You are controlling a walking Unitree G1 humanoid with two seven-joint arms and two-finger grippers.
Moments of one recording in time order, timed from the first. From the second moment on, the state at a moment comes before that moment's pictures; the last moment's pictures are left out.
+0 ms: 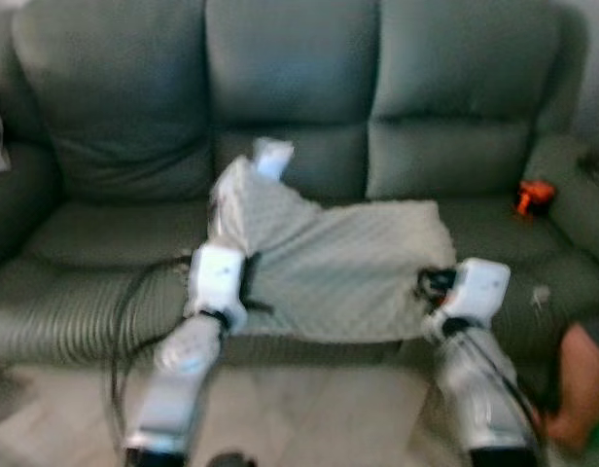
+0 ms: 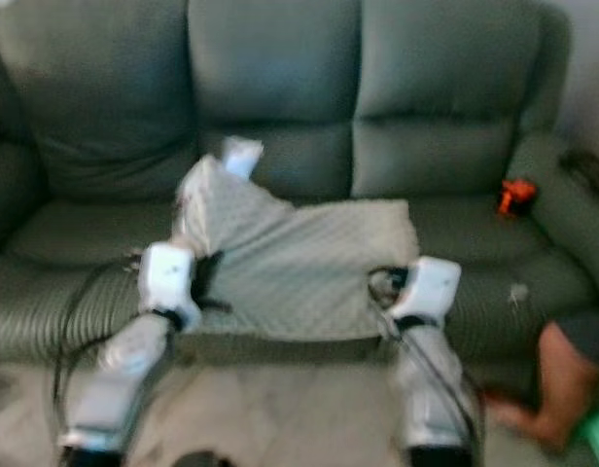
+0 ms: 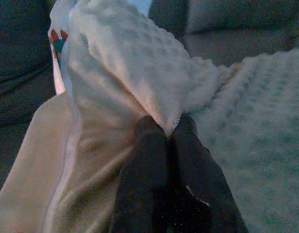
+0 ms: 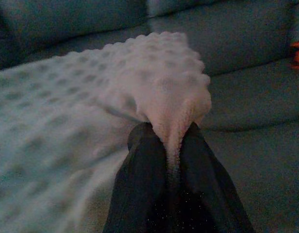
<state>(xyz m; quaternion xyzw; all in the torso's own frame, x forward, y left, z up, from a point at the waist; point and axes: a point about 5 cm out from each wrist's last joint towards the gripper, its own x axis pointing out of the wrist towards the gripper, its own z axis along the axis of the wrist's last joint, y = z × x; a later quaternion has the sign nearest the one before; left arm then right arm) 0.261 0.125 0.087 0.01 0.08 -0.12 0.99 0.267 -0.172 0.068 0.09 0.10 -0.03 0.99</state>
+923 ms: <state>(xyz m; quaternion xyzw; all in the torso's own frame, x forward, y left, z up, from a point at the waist) 0.259 0.119 0.081 0.01 0.09 -0.12 0.99 0.262 -0.178 0.065 0.08 0.10 -0.03 0.99</state>
